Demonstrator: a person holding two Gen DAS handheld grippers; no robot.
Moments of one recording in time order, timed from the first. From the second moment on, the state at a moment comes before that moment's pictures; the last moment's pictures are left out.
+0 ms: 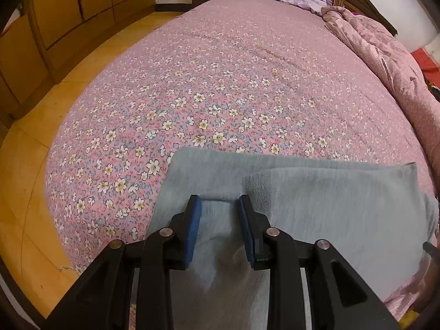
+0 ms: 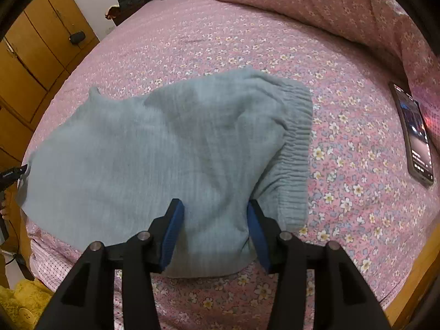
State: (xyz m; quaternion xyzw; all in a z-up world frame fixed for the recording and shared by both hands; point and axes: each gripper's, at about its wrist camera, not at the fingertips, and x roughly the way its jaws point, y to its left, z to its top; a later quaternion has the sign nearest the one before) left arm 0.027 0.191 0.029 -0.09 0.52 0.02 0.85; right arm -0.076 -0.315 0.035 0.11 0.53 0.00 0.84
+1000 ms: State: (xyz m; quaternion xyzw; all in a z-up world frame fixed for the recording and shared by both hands) left arm 0.005 0.178 0.065 -0.05 0.44 0.09 0.89; right arm -0.077 -0.316 0.037 0.11 0.53 0.00 0.84
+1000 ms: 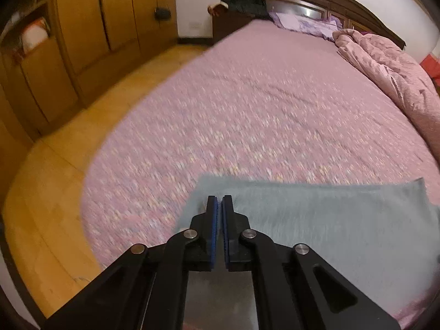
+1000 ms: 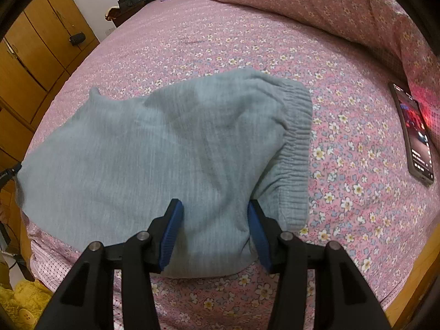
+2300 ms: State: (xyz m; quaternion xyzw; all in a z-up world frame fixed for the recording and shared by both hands) left arm 0.020 0.181 0.029 -0.02 0.45 0.05 0.89; right arm -0.081 -0.312 0.045 0.11 0.53 -0.01 0.84
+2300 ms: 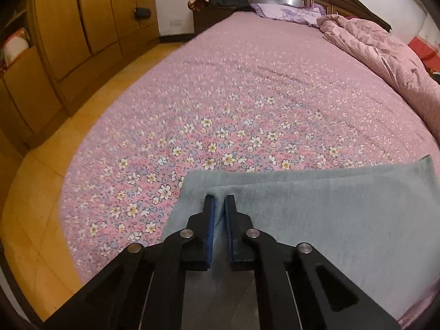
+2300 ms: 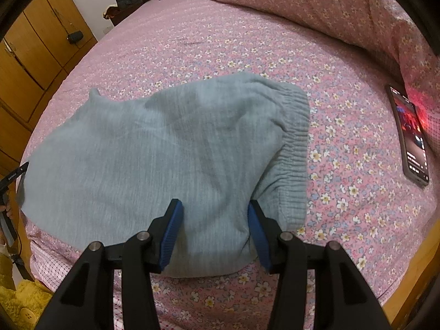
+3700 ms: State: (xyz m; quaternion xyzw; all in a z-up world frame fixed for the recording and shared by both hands) left arm -0.036 0.157 0.038 -0.10 0.50 0.08 0.86; right arm -0.111 -0.369 0.057 0.15 0.50 -0.04 0.85
